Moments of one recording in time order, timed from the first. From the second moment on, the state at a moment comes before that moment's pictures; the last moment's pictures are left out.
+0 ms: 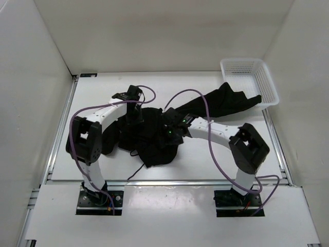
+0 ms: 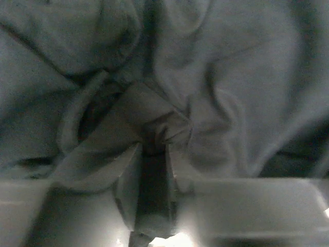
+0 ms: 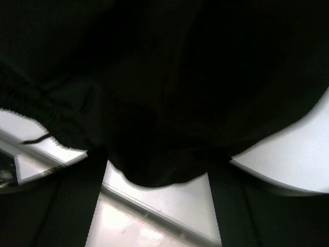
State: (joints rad) left arm -0.39 1.80 1.35 -0.76 -0.02 -0.50; right arm 0.87 1.74 1.22 -0.56 -0.10 0.57
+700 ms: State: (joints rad) left arm -0.26 1.52 1.34 -0.76 -0.07 -0.48; right arm 0.48 1.16 1.08 -0.82 0.21 0.47
